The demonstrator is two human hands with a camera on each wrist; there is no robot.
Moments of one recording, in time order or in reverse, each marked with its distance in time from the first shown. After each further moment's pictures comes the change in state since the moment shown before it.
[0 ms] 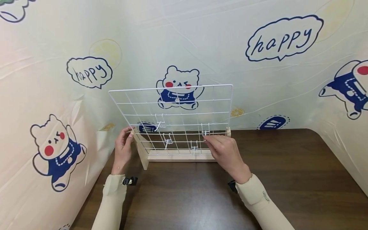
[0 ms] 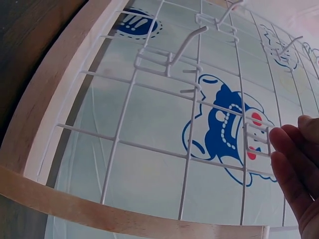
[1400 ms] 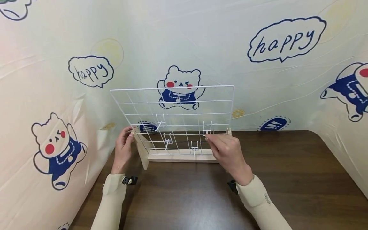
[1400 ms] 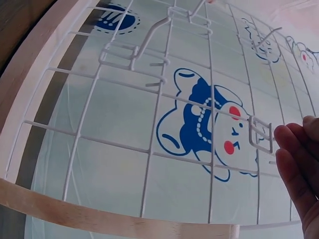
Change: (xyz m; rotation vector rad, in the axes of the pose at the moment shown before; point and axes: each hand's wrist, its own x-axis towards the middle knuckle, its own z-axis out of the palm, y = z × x) left_hand -0.001 0.001 -0.003 -0.018 -0.013 -0.018; right_hand 0.010 -0.009 -0.011 0.032 0.109 -0.013
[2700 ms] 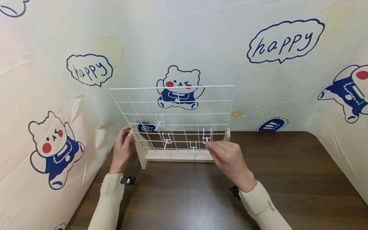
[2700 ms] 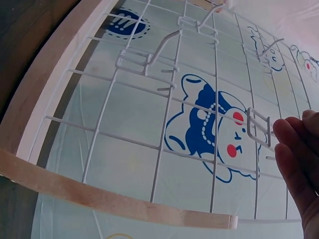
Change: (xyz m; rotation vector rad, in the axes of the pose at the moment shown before) left_hand 0.000 -0.004 0.001 0.002 0.010 0.018; right_hand -0.011 -0.008 -0.010 -0.002 -0.041 -0.068
